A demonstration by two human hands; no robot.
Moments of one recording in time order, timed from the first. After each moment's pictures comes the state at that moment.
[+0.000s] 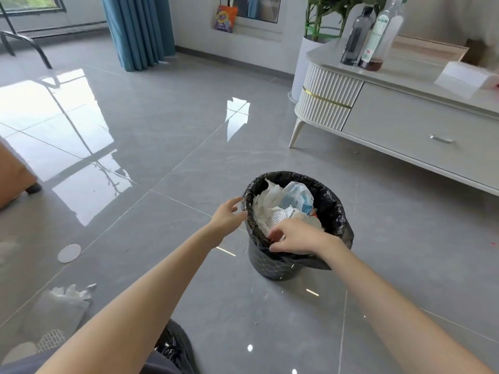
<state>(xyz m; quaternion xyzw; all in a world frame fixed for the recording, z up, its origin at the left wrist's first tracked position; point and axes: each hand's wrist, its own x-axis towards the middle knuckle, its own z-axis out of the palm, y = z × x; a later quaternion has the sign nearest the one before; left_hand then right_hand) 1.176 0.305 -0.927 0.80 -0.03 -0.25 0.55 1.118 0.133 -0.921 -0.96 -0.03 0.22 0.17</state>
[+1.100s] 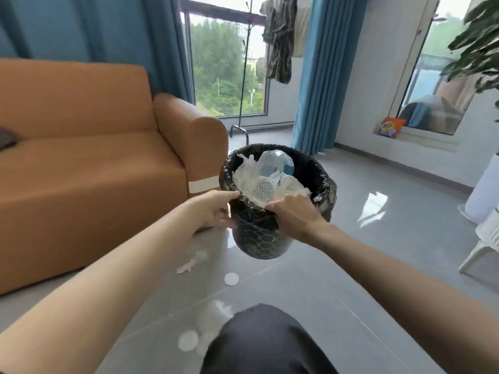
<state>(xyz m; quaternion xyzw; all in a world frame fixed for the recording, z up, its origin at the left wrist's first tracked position) 1.153 0.662 -0.739 0.66 0.24 -0.08 0.70 1.183 0.471 -0.743 -0.88 -0.42 -0.20 -0.02</state>
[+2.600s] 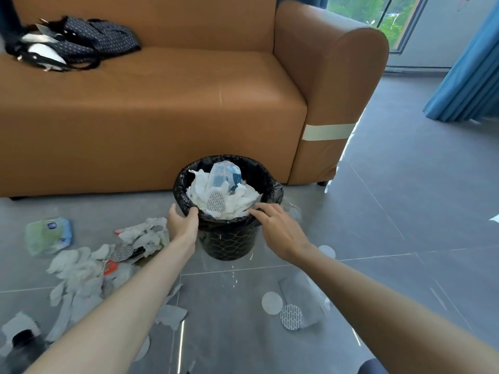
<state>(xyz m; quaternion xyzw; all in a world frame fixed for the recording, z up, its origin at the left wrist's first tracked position) 1.029 0.907 -0.957 0.48 0.59 0.30 0.58 1.164 0.757 -0.964 -0.81 -0.58 -0.01 0.11</state>
